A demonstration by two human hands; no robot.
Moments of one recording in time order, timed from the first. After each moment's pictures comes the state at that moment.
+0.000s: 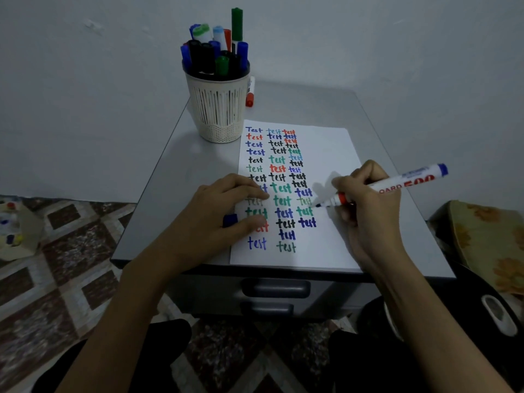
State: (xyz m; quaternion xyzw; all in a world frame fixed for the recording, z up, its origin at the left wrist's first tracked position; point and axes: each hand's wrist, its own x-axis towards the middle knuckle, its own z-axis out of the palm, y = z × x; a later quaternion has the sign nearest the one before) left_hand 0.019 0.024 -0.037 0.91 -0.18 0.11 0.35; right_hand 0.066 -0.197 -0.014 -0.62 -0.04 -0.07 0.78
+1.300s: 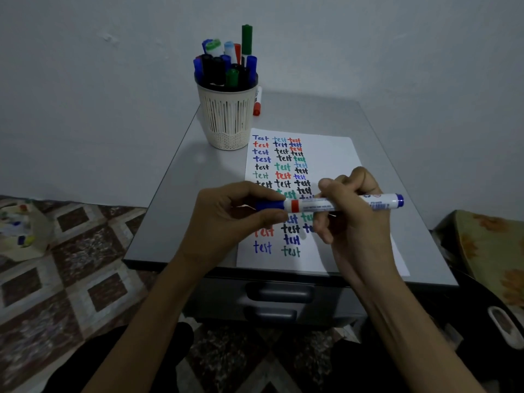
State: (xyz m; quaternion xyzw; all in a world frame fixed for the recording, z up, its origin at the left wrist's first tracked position) left_hand 0.004 -0.005 -0.016 0.72 -0.13 0.14 0.67; right_hand 0.032 -0.173 0.005 -0.52 -0.13 0.00 0.84
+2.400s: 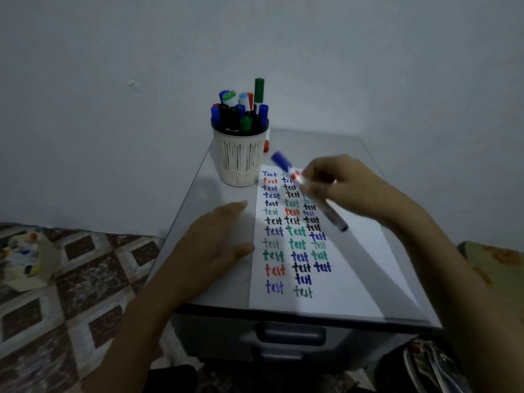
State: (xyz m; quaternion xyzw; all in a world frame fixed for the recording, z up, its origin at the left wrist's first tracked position) left_hand 0.013 0.047 -0.028 0.94 -0.07 0.13 0.31; right_hand 0.113 -0.162 0.073 -0.91 -0.30 0.05 0.29
